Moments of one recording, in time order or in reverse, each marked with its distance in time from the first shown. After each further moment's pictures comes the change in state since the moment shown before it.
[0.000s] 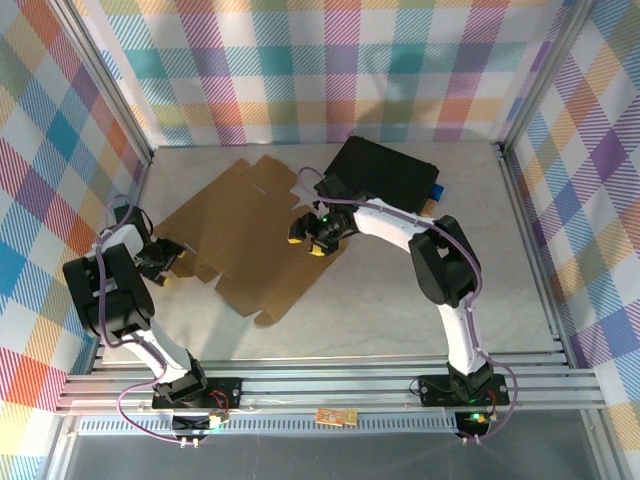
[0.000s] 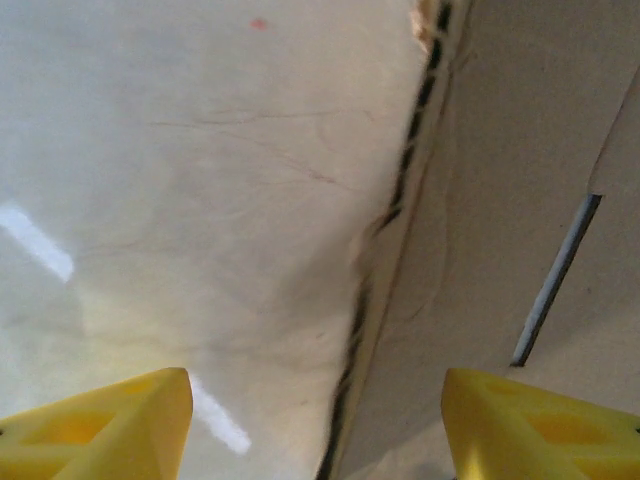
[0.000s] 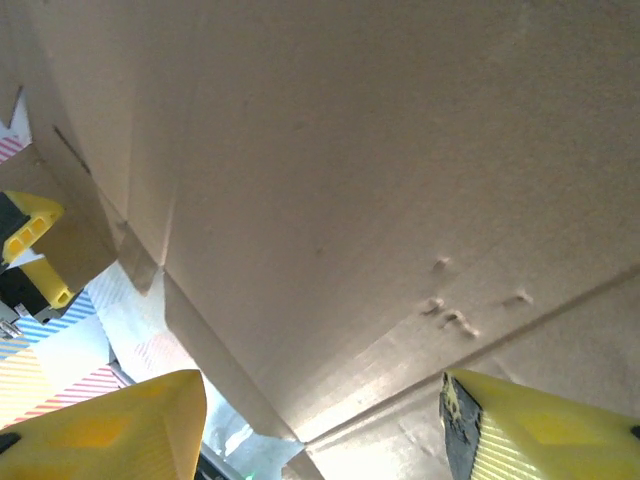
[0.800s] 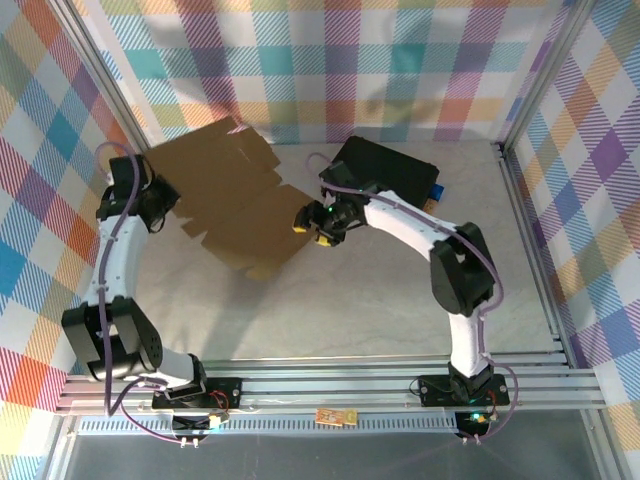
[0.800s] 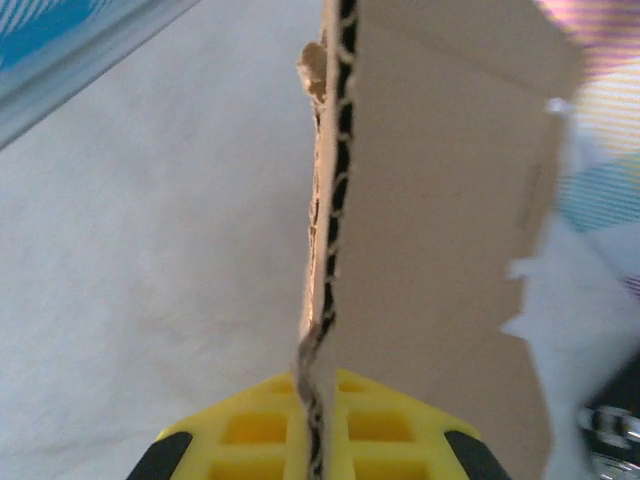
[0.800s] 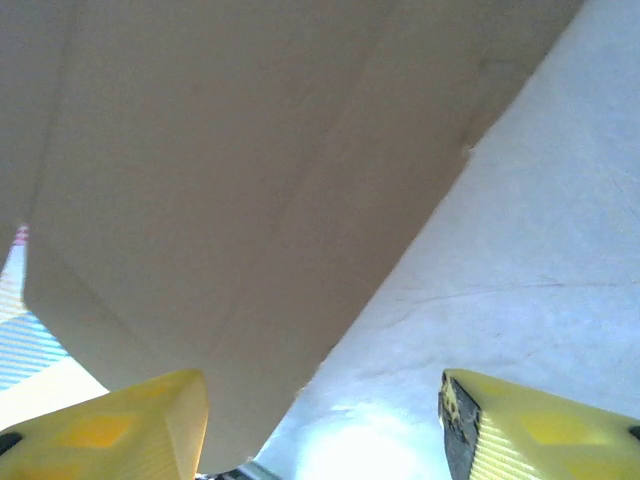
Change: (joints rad) left arm -0.245 -0.341 0.227 0.084 -0.172 0.063; right arm -0.007 -0.172 0.052 -0.144 0.109 0.029
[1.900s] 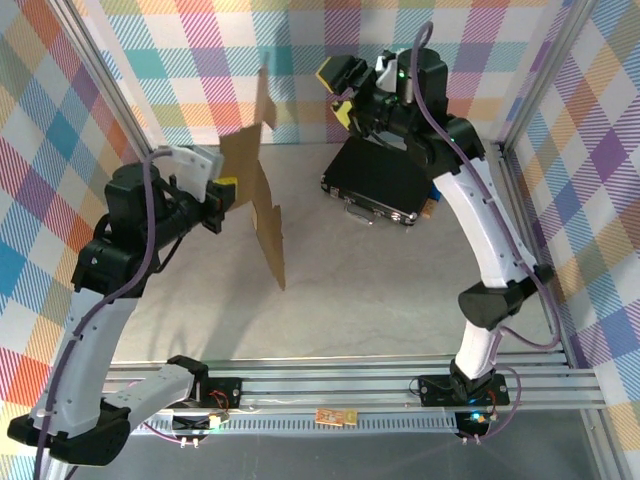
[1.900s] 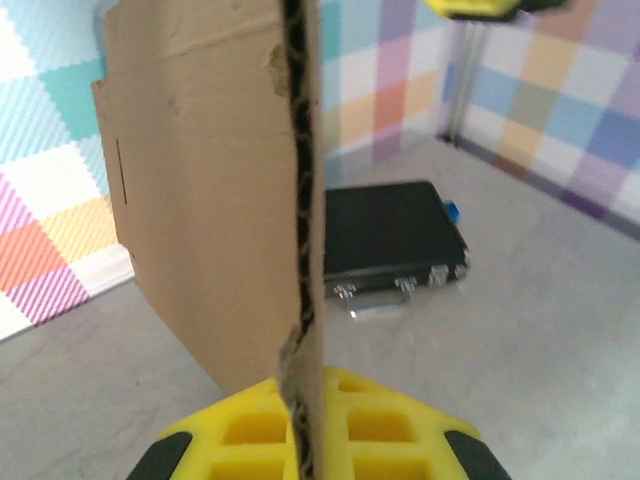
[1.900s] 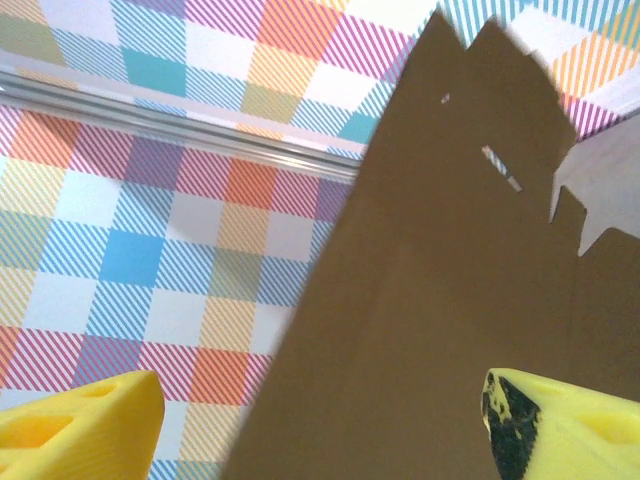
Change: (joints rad) left arm -0.583 -0.405 0.183 -0.210 0.187 0.729; right arm -0.103 -0.097 0.734 -0.009 0.082 0.264
